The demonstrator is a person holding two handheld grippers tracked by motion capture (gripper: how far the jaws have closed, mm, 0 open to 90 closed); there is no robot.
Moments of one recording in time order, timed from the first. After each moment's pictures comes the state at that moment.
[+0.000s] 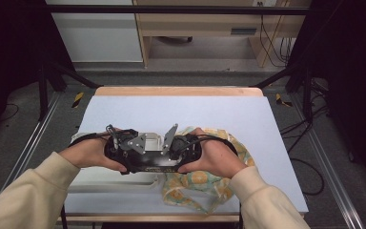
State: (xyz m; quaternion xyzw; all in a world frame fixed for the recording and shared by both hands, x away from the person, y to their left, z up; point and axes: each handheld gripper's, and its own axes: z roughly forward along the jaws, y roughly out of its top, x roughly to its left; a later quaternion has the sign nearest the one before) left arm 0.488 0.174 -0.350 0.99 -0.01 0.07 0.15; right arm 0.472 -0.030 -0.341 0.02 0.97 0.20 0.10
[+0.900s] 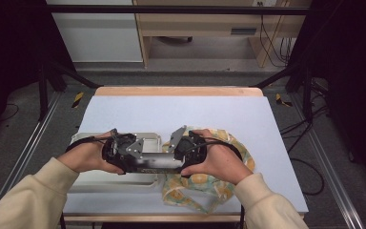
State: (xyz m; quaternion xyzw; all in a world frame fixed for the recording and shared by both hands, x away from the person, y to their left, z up) left arm 0.483 0.184 -0.355 0.99 -0.03 0.09 0.12; right arm 0.466 -0.045 -0.343 0.07 0.96 0.23 0.13
